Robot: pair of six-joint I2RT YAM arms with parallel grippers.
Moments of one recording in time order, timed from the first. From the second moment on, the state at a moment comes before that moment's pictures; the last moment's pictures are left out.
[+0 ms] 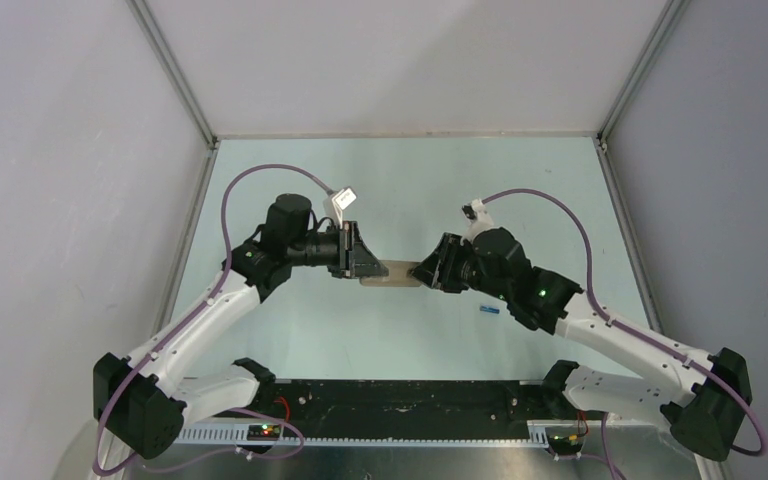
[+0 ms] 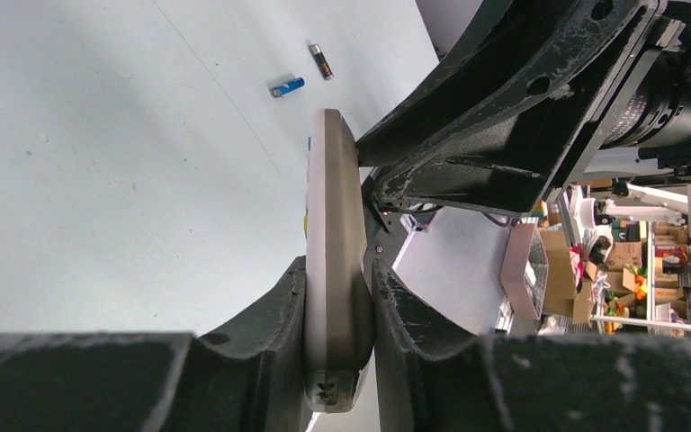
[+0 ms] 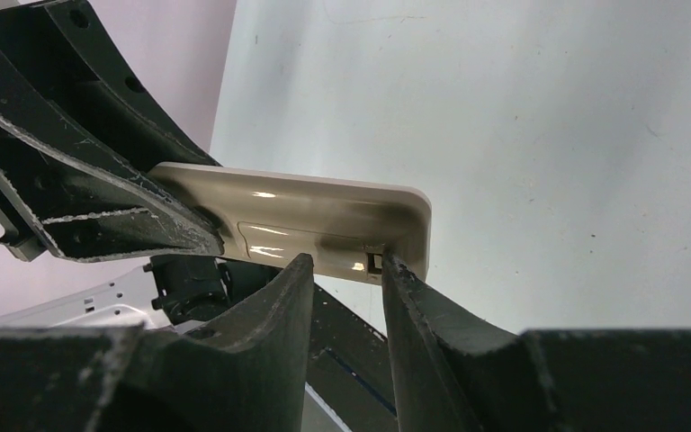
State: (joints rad) left arm -0.52 1.08 0.90 -0.34 0.72 -0.59; right arm 0.86 1.00 0.82 -0.23 -0.02 0.89
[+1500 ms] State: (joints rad) left arm -0.52 1.08 0.90 -0.25 0.73 -0.66; right arm 0.76 0.89 0.54 0.21 -0.20 1.06
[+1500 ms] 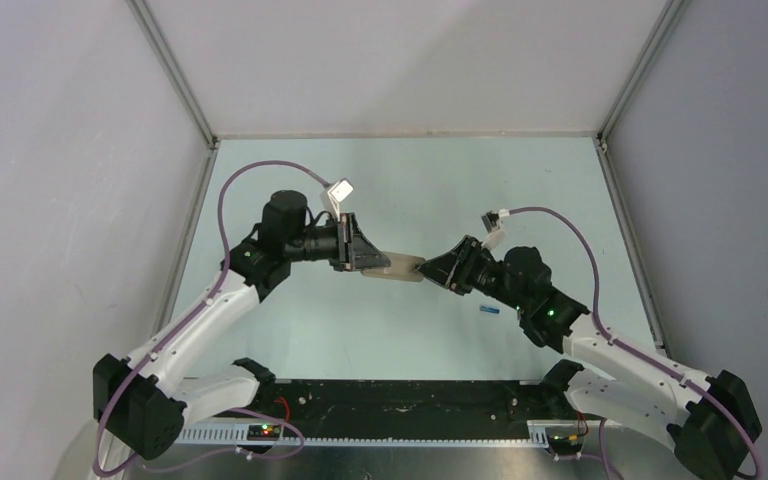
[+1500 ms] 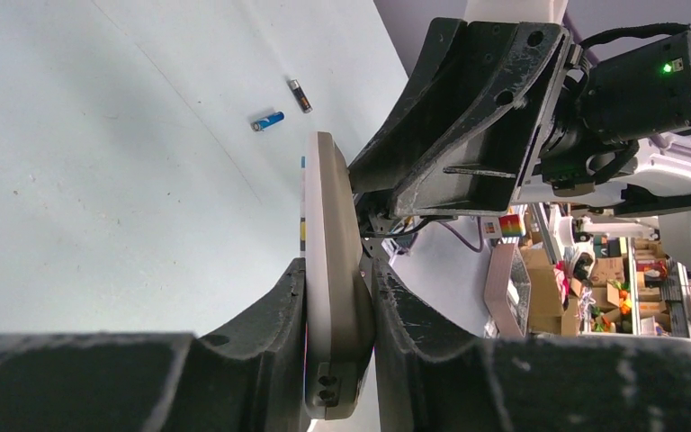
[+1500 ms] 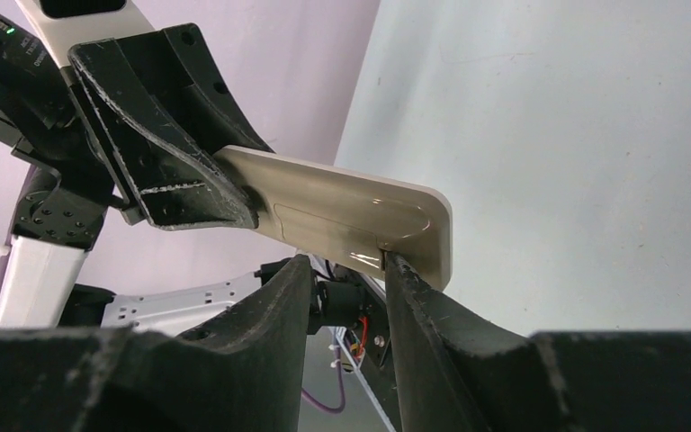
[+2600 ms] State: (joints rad) left arm -0.53 1.13 0.88 -0.26 0.71 -0.60; right arm 0.77 0.79 0.51 0.11 -0.14 1.08
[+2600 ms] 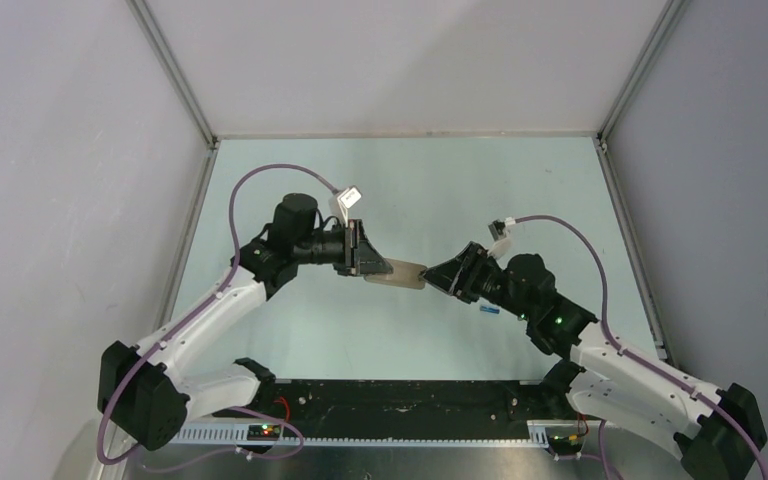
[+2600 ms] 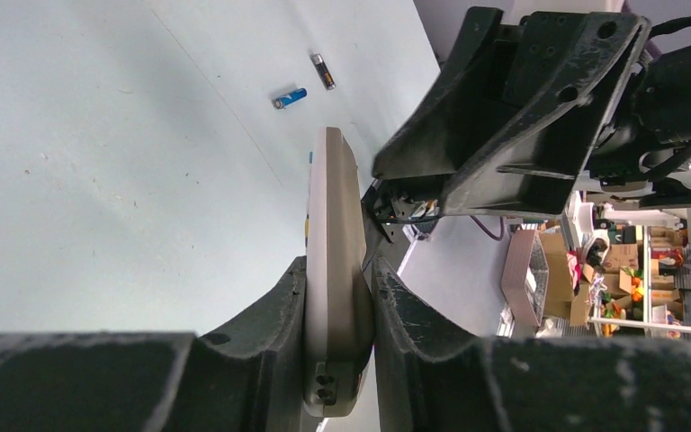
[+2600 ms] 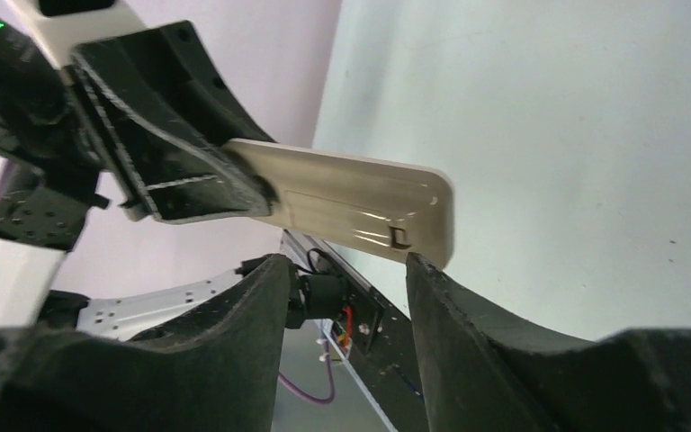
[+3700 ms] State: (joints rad) left arm -0.53 1.13 0.88 -0.28 0.72 -0.59; right arm 0.78 0.88 0.51 0.14 -0.14 1.06
